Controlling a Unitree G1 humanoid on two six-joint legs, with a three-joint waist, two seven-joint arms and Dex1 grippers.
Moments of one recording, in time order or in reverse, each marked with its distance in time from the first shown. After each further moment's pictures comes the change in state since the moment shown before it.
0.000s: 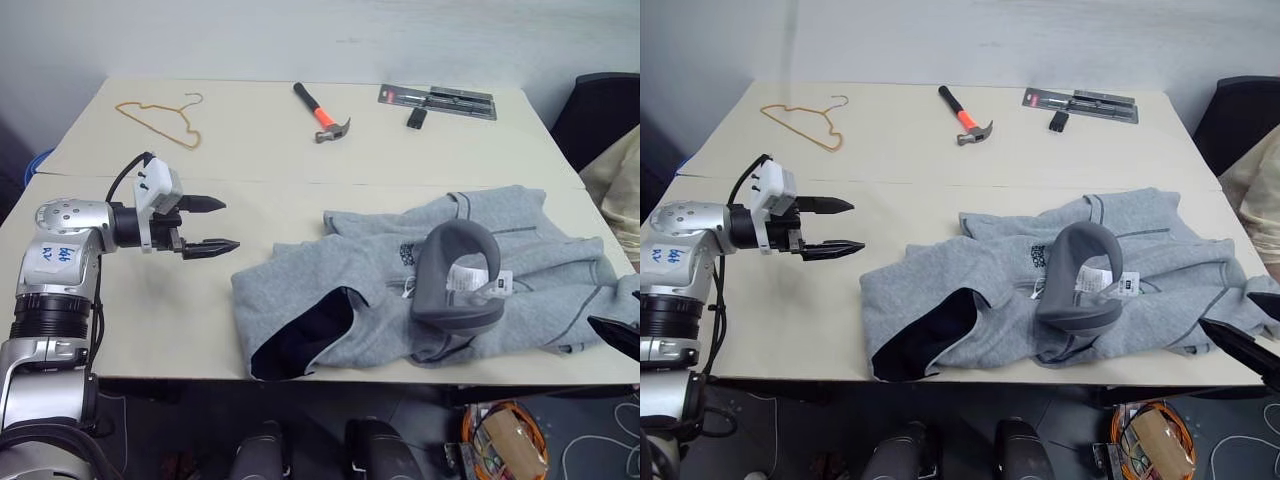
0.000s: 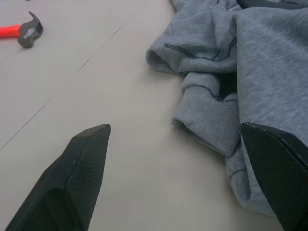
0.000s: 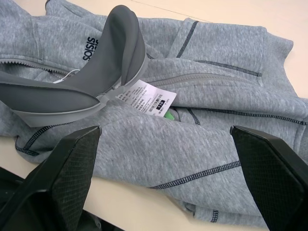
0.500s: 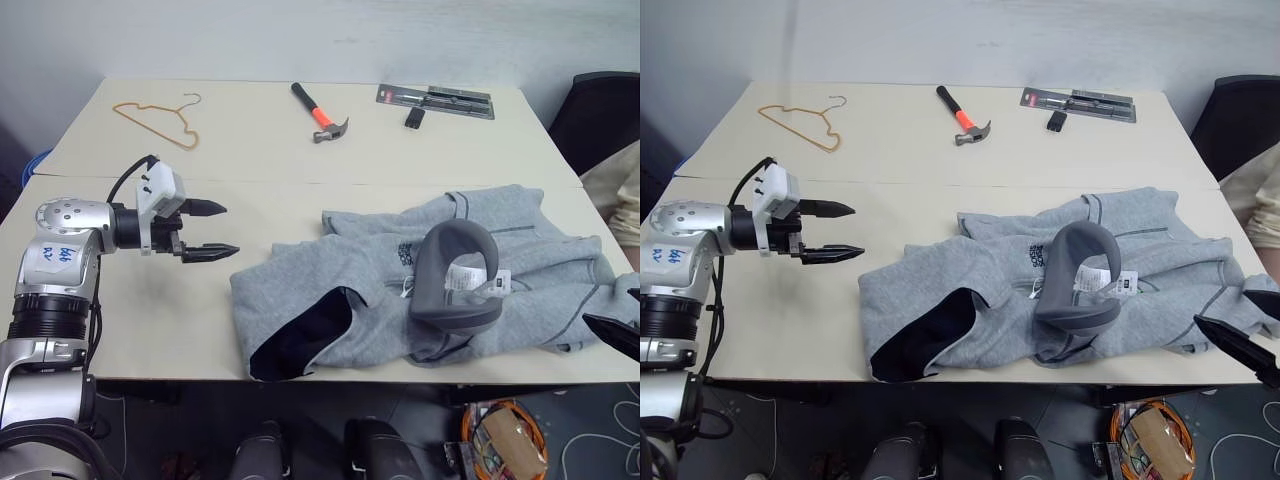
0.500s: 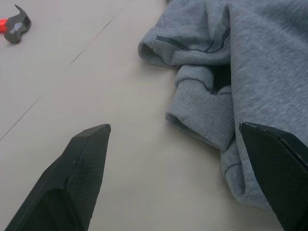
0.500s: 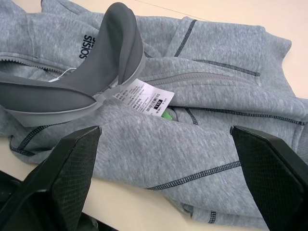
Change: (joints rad) left arm 0.003 0.006 -0.017 -0.021 0.015 0.012 -0.008; right arm -0.023 -0.004 0.024 -0.010 -0.013 0.000 -0.022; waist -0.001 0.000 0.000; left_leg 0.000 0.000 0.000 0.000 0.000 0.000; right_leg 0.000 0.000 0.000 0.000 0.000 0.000
